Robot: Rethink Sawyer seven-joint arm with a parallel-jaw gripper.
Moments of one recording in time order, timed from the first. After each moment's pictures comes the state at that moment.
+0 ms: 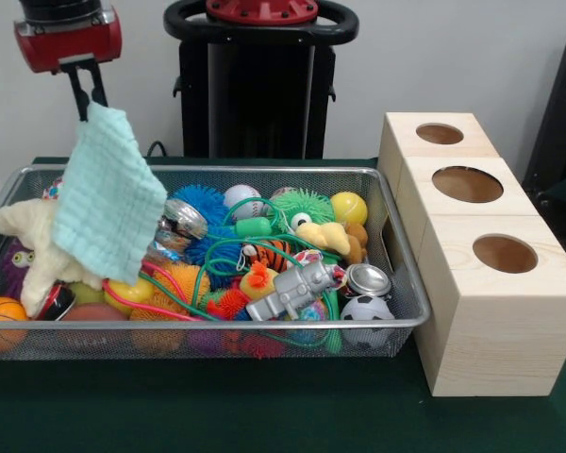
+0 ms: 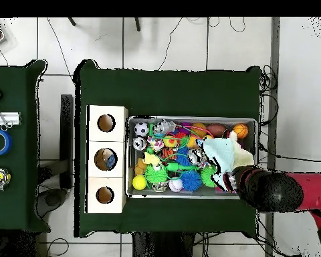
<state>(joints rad) -1.26 -0.83 0.91 1.93 -0.65 0.88 1.39</state>
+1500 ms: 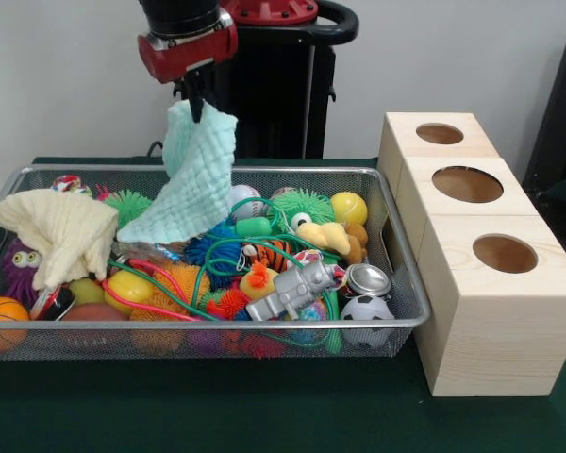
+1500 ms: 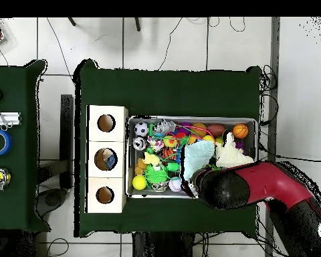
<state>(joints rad) -1.10 -0.81 0.94 2.02 -0.63 0.88 1.39</state>
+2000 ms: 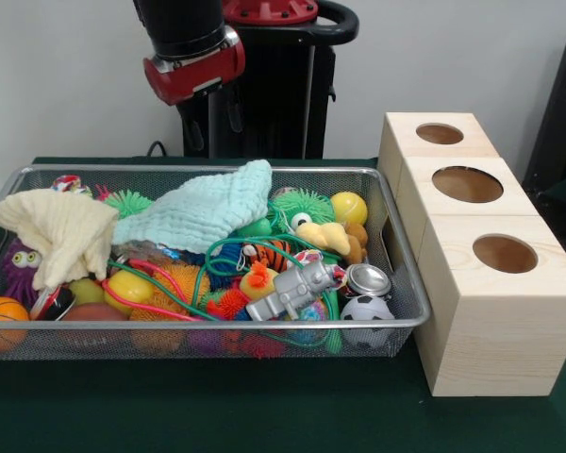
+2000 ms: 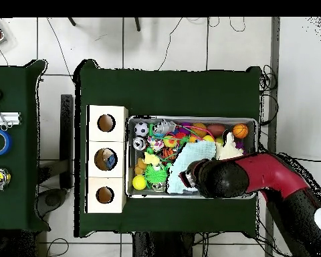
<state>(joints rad) -1.09 -0.74 0.94 1.96 -0.63 0.88 1.39</state>
